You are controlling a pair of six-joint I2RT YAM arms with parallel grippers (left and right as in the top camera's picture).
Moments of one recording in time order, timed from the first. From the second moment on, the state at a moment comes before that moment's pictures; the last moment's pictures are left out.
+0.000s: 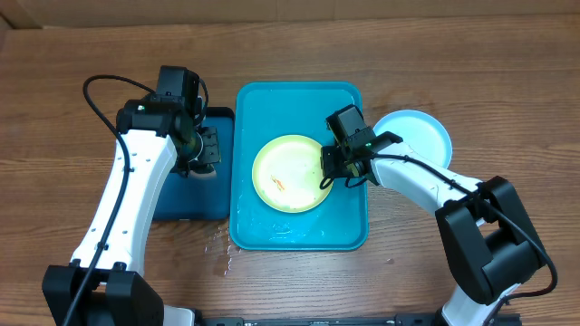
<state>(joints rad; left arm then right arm) -0.10 1.60 1.38 -1.15 -0.02 -0.25 0.51 1.87 1.13 -0.44 -0.07 0.41</state>
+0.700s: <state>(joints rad) -0.10 1.60 1.38 -1.15 -0.02 -0.25 0.51 1.87 1.14 -0.47 -0.07 0.62</state>
